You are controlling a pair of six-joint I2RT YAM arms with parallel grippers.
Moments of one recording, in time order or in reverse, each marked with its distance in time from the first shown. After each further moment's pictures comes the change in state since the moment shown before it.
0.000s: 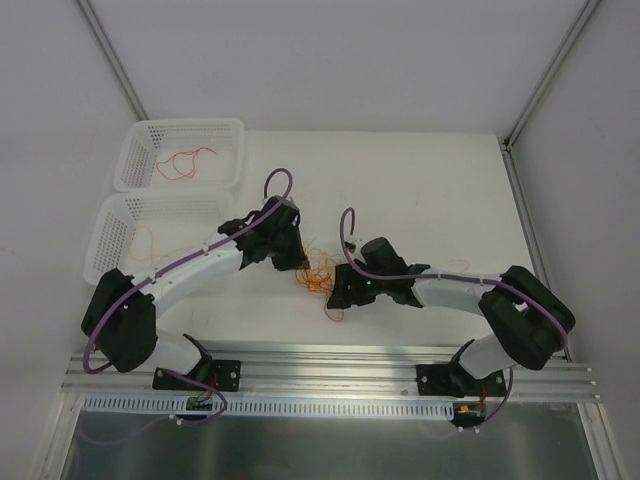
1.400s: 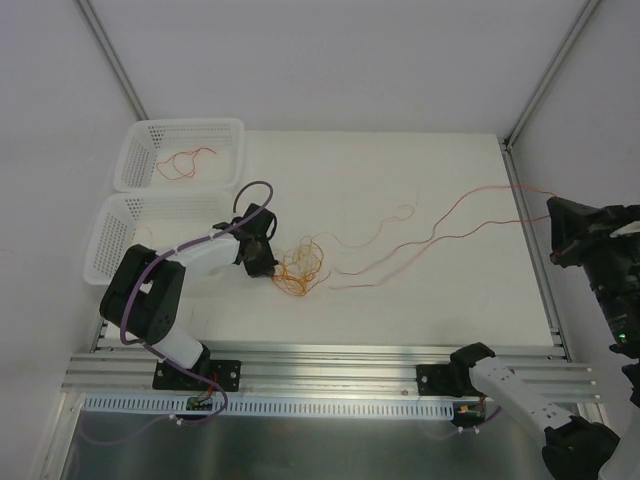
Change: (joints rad) left arm 0.236 0.162 -0.162 0.069 -0.116 0.070; right arm -0.378 -0.698 1.254 -1.097 0.630 -0.545
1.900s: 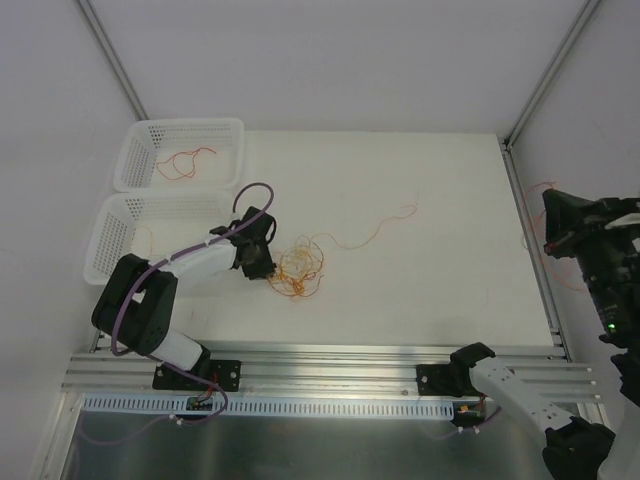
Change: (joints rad) left arm -0.017 -0.058 -0.029 -0.005 -0.037 0.030; right arm 0.008 -0.011 -0.014 0.090 0.051 0.023
